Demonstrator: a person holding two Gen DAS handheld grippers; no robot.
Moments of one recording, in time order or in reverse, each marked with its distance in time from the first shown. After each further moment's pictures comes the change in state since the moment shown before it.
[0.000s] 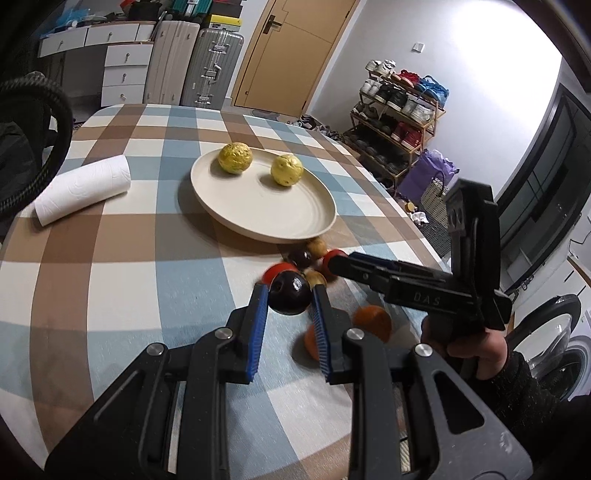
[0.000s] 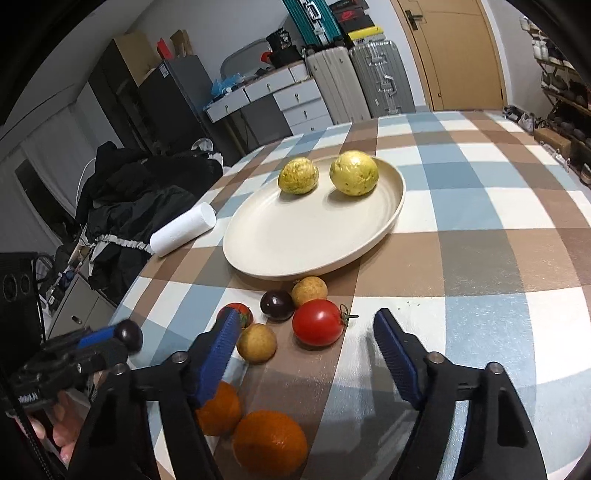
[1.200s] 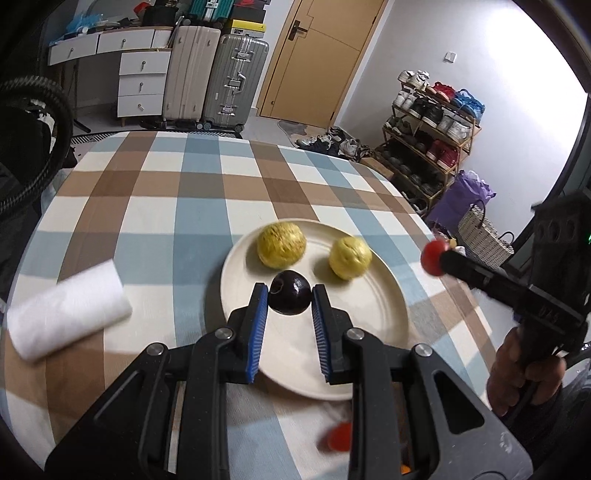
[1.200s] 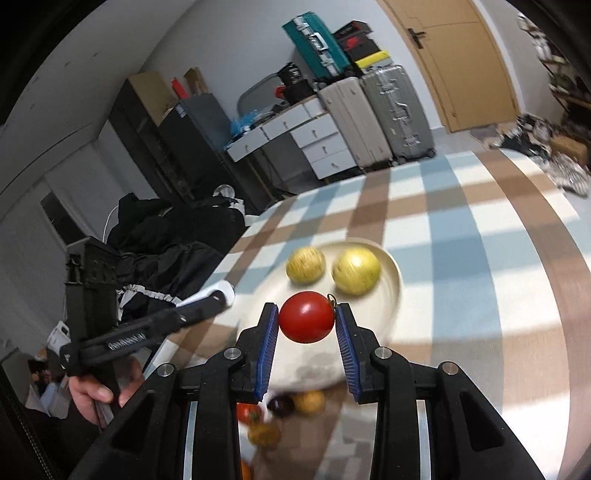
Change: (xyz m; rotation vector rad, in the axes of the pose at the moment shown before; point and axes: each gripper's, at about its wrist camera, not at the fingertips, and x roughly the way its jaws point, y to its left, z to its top) left arm 0.099 0.052 0.130 -0.018 -0.026 0.113; right arm -0.017 -0.026 0.085 0.024 -0.137 0.138
